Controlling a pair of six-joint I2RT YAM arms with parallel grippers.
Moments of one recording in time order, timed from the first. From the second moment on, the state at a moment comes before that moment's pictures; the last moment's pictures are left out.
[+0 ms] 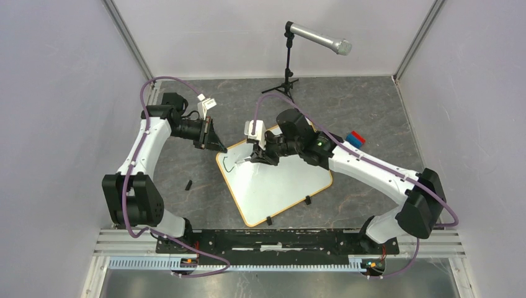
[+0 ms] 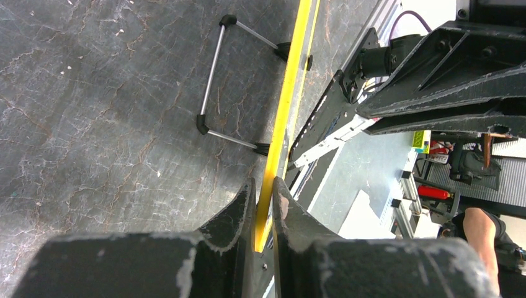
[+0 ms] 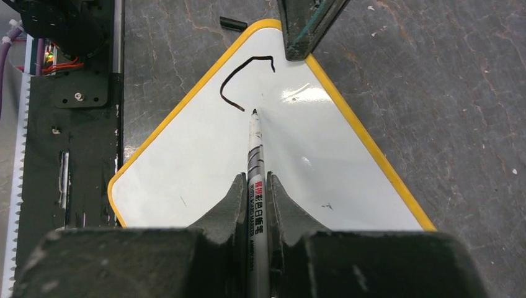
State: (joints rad) left arm -0.01 1.50 1.30 -1.15 1.00 0.35; right arm 0.88 1.48 1.25 -0.31 -0.49 -0.38
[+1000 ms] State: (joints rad) left arm -0.01 1.50 1.30 -1.15 0.99 0.35; right arm 0.88 1.51 1.26 -0.29 -0.49 -0.36
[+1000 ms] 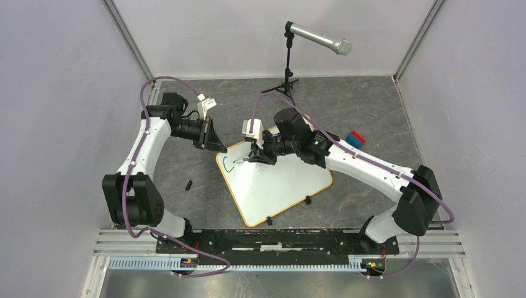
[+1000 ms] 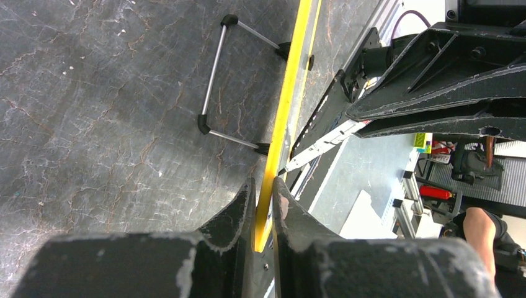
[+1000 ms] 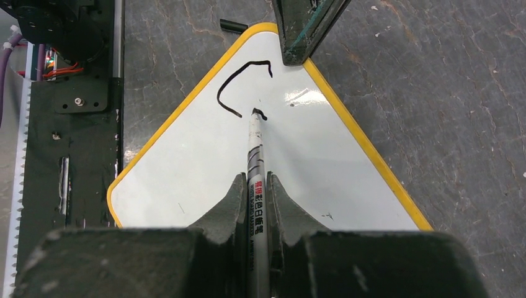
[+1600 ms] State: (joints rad) left arm -0.01 1.49 1.30 -1.15 1.00 0.35; right arm 0.89 1.50 1.22 -0.30 -0.50 -0.37
